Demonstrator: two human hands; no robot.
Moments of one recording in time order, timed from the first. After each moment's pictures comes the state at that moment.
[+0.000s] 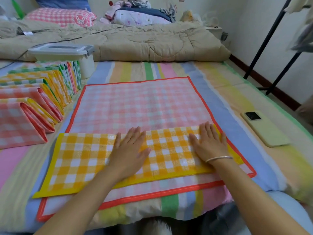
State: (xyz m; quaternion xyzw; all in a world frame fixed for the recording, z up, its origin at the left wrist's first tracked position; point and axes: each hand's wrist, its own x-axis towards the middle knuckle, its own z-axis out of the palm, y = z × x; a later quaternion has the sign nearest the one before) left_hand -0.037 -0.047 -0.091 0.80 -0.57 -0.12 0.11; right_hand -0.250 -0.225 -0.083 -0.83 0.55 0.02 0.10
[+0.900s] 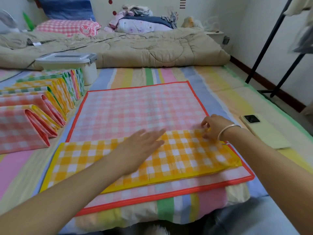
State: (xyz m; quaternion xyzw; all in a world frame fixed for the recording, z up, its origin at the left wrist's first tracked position) left_hand -0.059 -0.061 -0.024 0.65 -0.74 0.05 -0.14; right_hand -0.257 -0.304 -0.028 -0.89 0.44 0.09 0.06
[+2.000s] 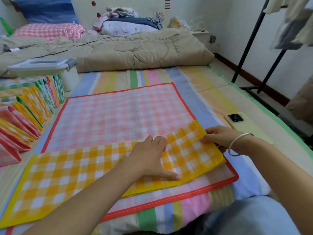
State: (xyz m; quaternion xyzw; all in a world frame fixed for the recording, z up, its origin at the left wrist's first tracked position) left_hand -0.118 -0.127 -0.039 0.72 -0.68 -0.10 -0.03; right_hand -0.323 -0.290 -0.008 -0.76 0.48 0.03 0.44
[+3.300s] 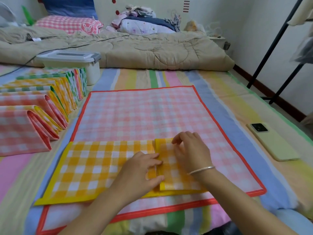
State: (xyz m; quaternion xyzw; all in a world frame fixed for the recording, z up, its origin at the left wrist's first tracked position) left_hand -0.062 -0.028 -0.068 0.74 -0.60 -0.16 0.27; right_hand -0.197 -0.171 -0.048 -0.88 0.39 -0.23 0.13
